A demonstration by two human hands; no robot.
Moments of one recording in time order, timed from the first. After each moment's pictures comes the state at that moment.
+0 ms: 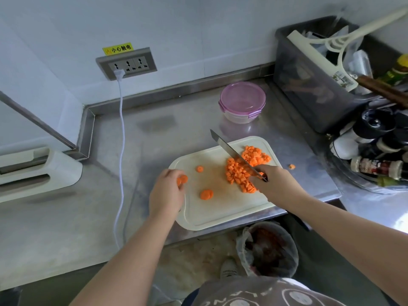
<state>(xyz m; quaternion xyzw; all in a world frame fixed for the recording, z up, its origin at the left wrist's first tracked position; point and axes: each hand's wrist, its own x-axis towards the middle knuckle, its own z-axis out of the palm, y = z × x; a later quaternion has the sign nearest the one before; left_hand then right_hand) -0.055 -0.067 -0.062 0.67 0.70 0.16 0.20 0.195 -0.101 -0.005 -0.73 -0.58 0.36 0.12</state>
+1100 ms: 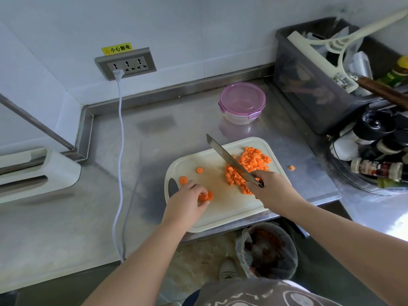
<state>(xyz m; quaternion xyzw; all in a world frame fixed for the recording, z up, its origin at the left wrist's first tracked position) -0.034 -0.087 -0.067 0.79 0.58 0.05 0.21 0.185 -0.108 0.000 -0.71 -0.57 0.39 0.13</state>
